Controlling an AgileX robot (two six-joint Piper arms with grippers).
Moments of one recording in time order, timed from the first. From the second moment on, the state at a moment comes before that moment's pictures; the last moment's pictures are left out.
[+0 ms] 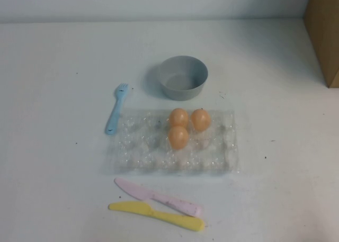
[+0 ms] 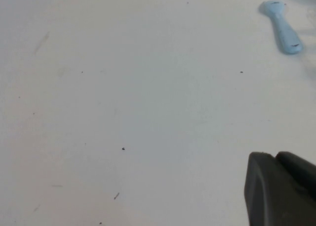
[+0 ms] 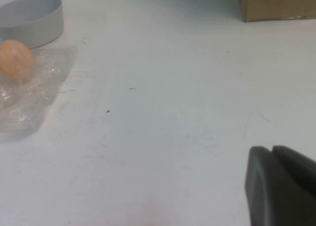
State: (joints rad) right arm 0.12 -0.01 0.03 0.04 0.37 0.13; left arm 0.02 -0.01 0.03 -0.16 0.37 0.26
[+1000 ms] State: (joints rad) right arm 0.12 -0.01 0.03 1.04 0.25 0.10; left arm 0.02 -0.01 0.03 -0.12 0.37 0.26
